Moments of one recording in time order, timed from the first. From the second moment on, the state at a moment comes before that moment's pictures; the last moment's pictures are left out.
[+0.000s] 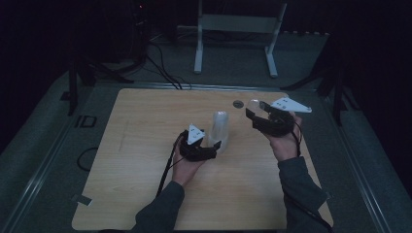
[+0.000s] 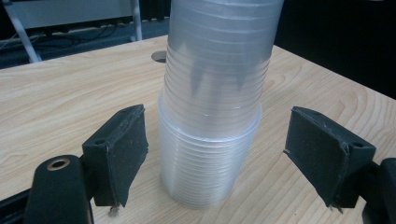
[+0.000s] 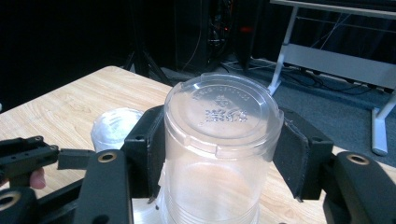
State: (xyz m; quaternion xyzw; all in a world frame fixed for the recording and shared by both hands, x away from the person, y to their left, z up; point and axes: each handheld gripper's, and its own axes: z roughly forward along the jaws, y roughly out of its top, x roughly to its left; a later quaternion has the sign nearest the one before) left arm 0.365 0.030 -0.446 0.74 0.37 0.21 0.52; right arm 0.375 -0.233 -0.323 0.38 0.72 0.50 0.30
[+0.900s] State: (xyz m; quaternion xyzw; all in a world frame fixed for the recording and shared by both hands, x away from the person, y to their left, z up) left arm 0.357 0.033 -0.451 0.74 0.37 0.21 0.52; right arm 0.368 -0.250 -0.348 0.41 0.72 0.49 0.29
